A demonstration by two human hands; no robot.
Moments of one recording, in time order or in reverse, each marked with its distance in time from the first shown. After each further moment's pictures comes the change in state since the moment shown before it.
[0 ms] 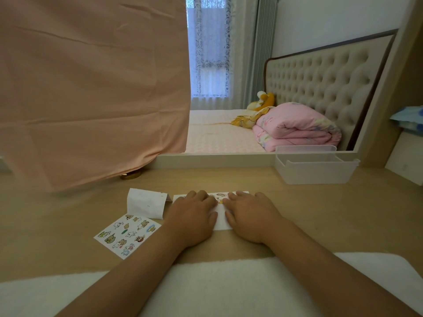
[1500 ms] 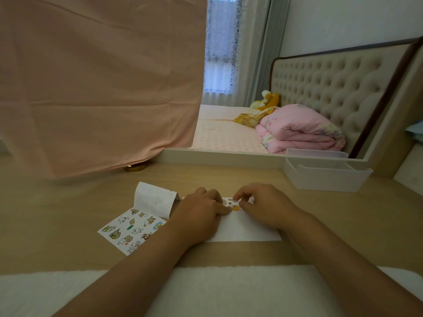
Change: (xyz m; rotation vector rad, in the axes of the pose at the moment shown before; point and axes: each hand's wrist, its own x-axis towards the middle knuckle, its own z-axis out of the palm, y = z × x) left_hand 0.003 -0.009 -0.007 -0.106 -0.040 0.121; right_hand 0.020 0.022 -0.010 0.533 0.079 0.137
